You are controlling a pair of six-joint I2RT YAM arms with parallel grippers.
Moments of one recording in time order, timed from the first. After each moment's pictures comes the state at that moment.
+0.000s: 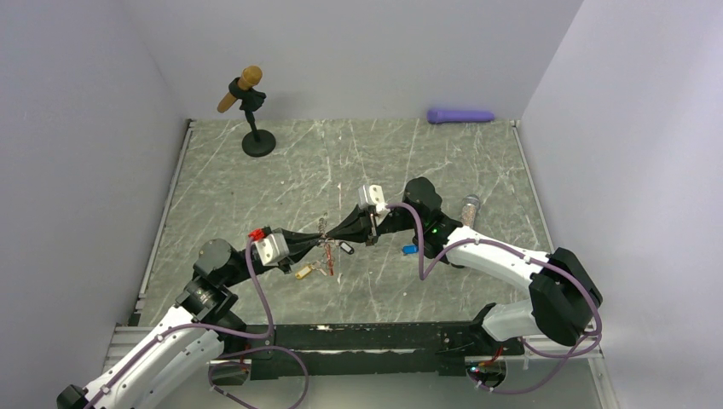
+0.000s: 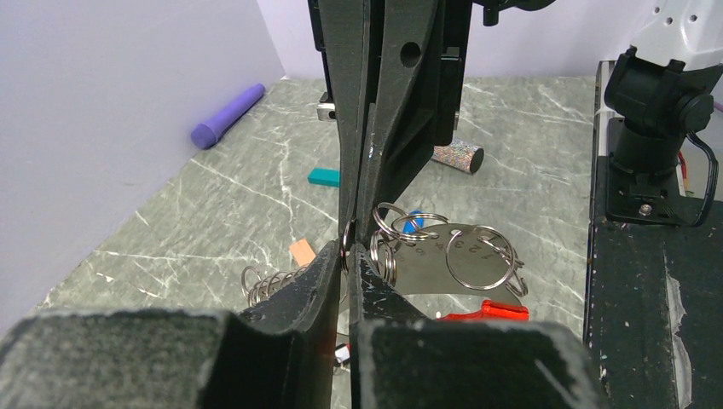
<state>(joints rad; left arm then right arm) -0.62 0.48 0.38 0.24 0.53 0.16 0.79 1.35 0.80 0.60 -0.99 -0.12</state>
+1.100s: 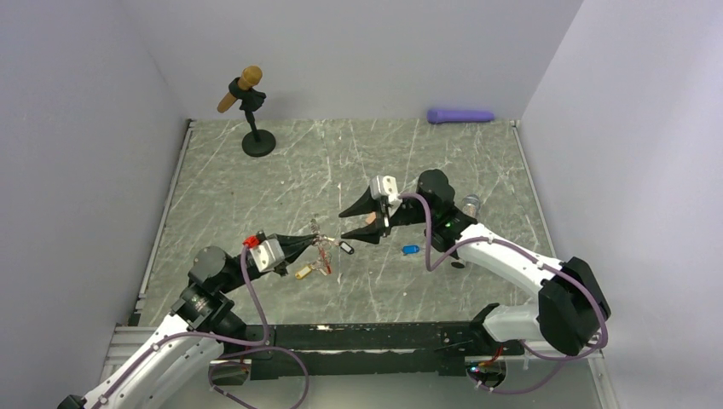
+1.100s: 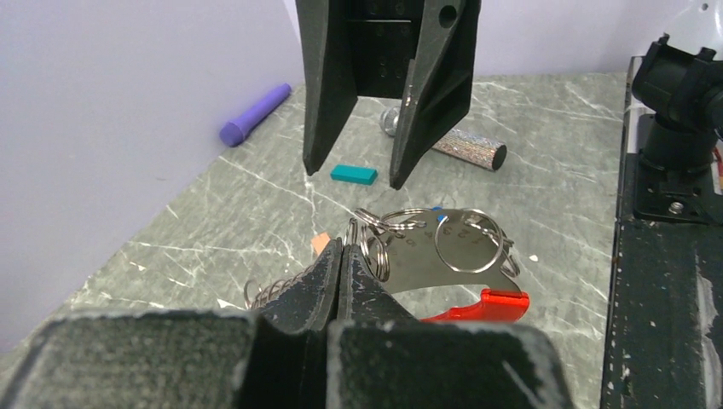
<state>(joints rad) -0.62 0.39 0.36 0.18 0.48 0.19 0.68 1.29 0.80 0.49 -1.01 -0.17</state>
